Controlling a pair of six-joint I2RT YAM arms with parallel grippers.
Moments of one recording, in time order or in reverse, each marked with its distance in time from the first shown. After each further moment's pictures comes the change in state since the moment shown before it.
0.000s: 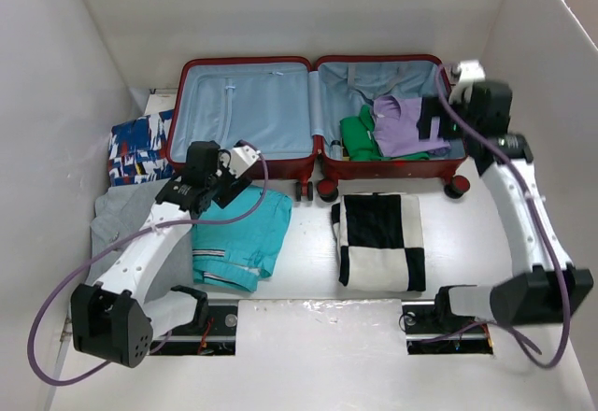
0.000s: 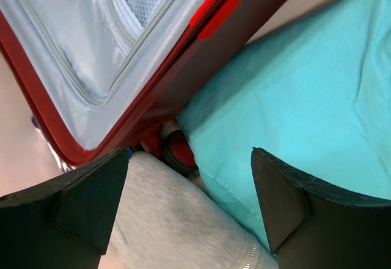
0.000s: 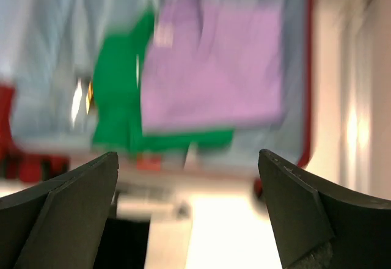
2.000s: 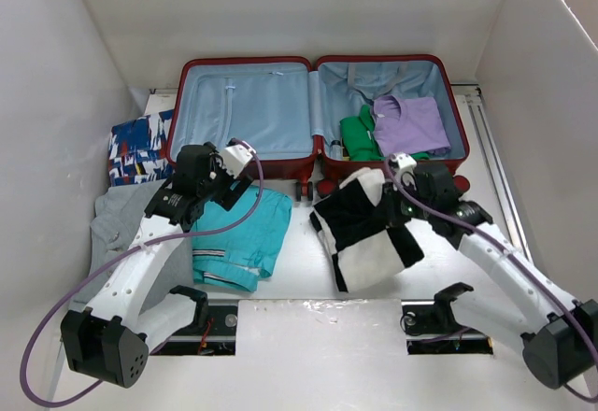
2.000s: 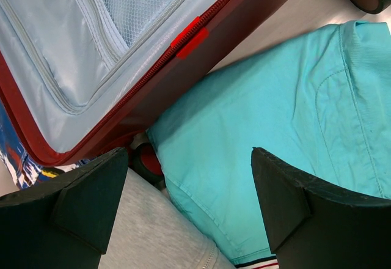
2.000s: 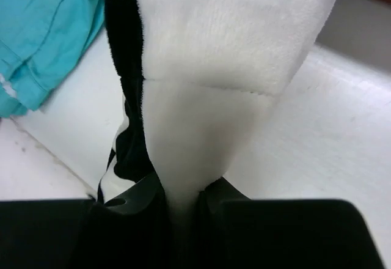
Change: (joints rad) left arm 0.000 -0.121 0.000 -0.033 0.134 -0.163; right arm 0.372 -0.417 -0.783 0.074 -0.261 0.267
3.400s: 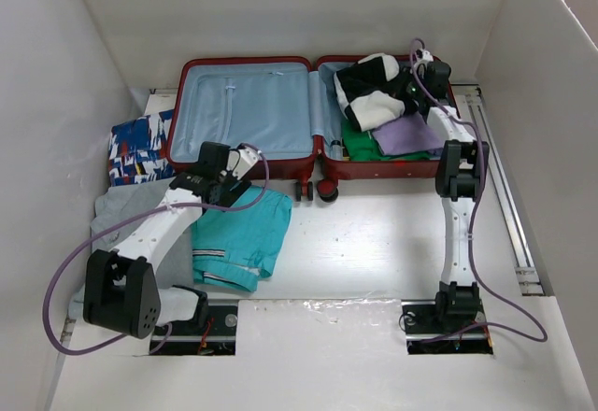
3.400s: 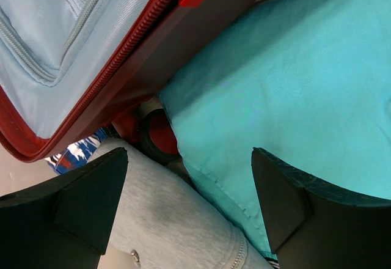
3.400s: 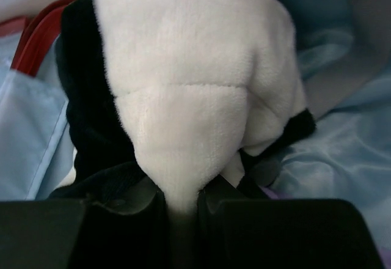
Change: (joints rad) left arm 0.000 0.270 0.000 0.025 -0.249 0.071; right arm -0.450 1.696 1.609 0.498 -0.254 0.154
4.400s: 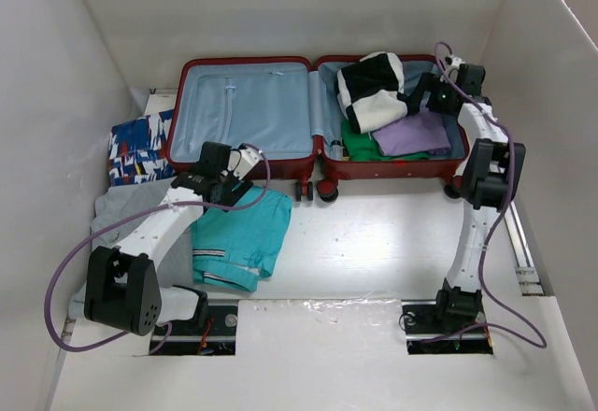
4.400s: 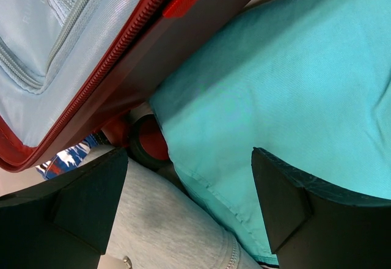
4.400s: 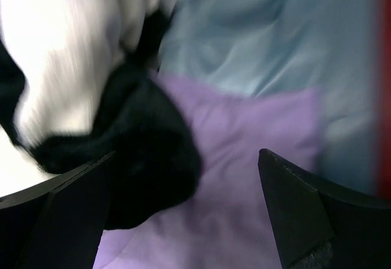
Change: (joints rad) left arm 0.000 0.019 0.000 0.007 0.024 -0.017; right arm -0.123 -0.309 -0.285 -0.291 0.156 -0.214
